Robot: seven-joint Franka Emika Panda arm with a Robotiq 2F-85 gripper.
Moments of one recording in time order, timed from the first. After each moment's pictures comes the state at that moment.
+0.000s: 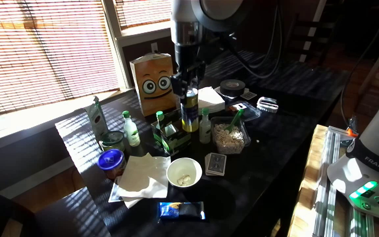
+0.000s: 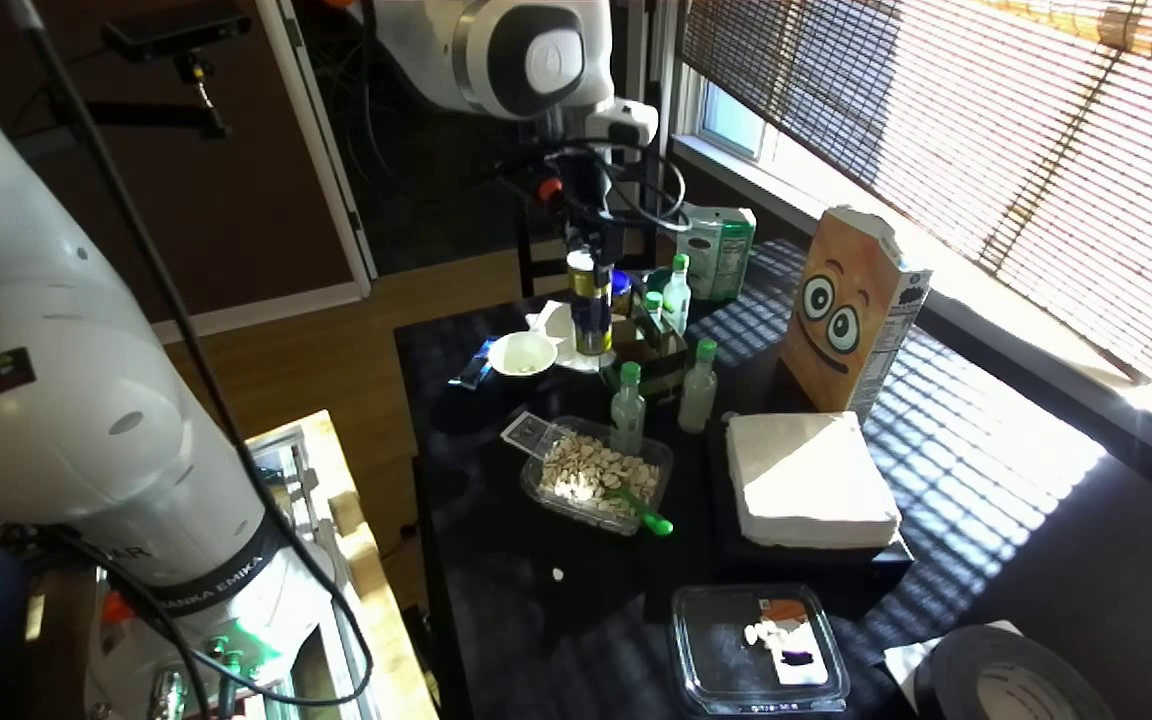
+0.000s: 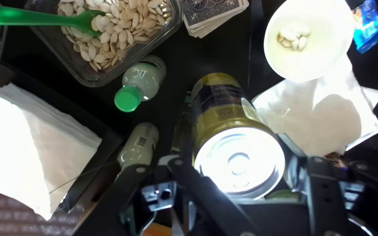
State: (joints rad) arm 0.20 -0.05 0.05 -2.38 -0.09 2.39 0.30
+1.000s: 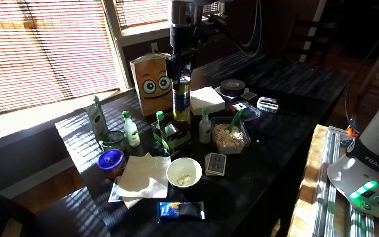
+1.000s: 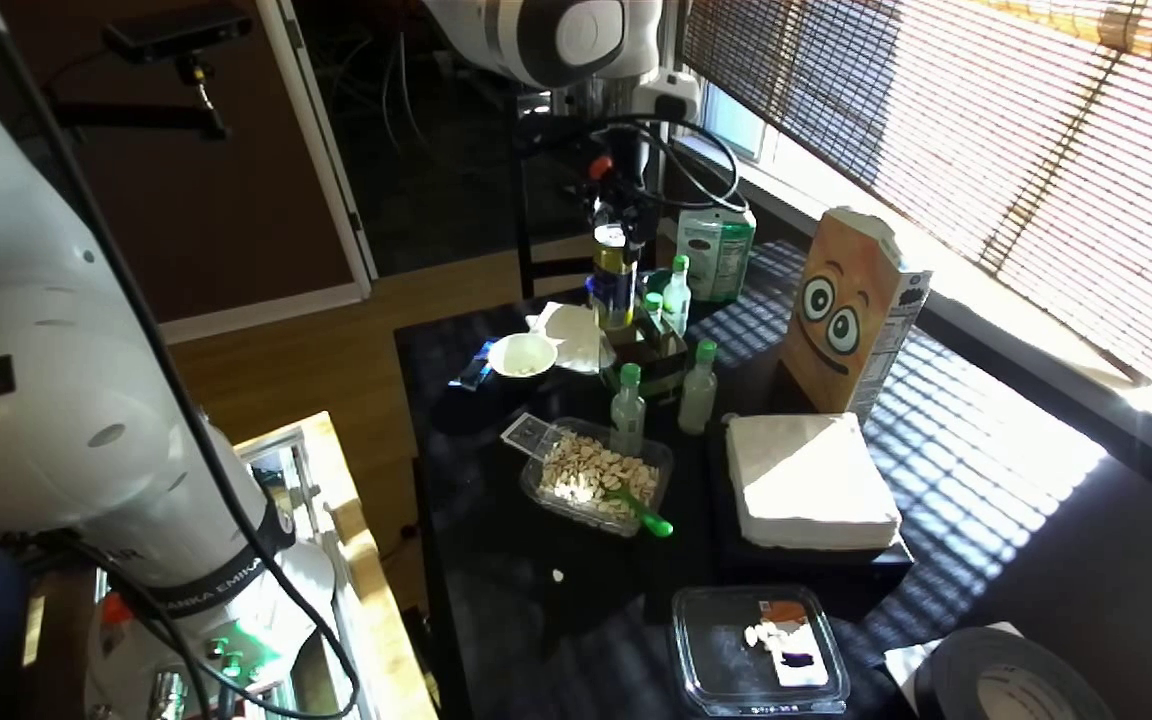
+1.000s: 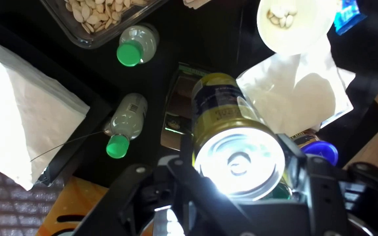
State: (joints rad) arm 0.13 -0.03 0.06 -2.28 0.04 2.36 0.07
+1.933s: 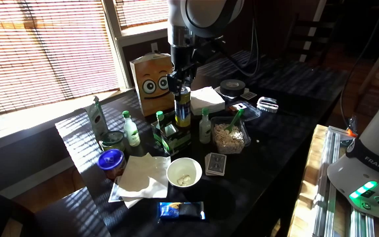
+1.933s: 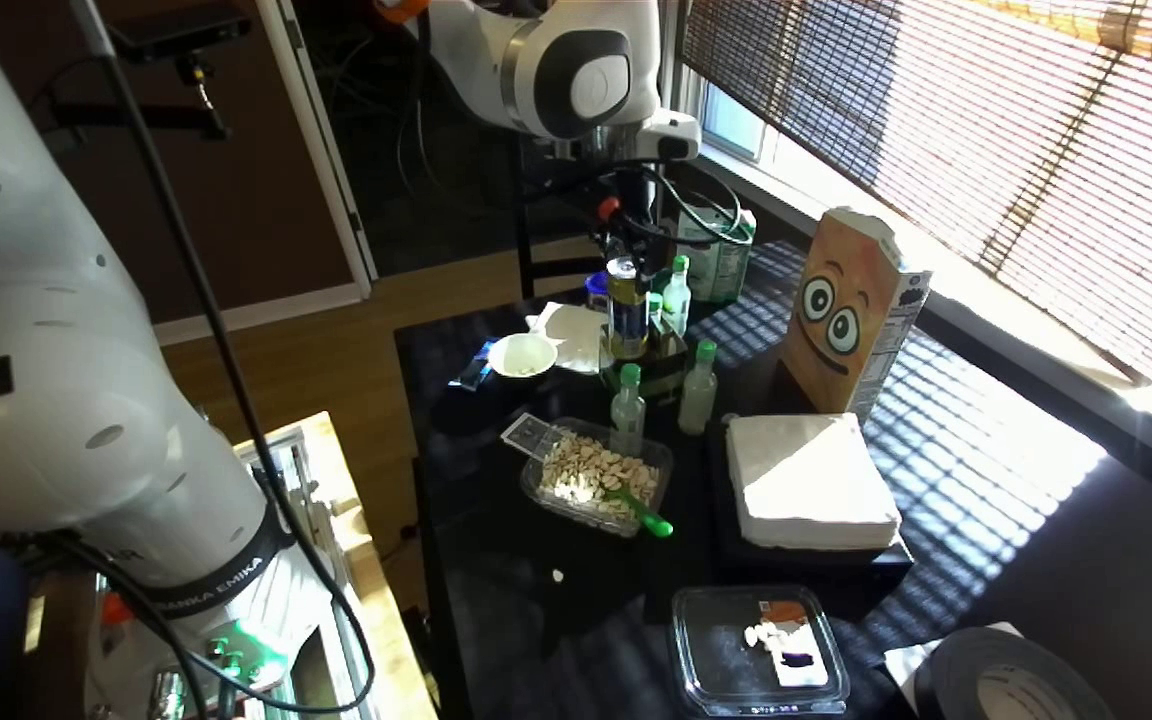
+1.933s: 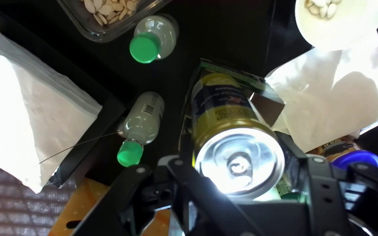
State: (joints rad) arm 0.12 0.06 0.06 -2.31 -0.07 2.48 0.15
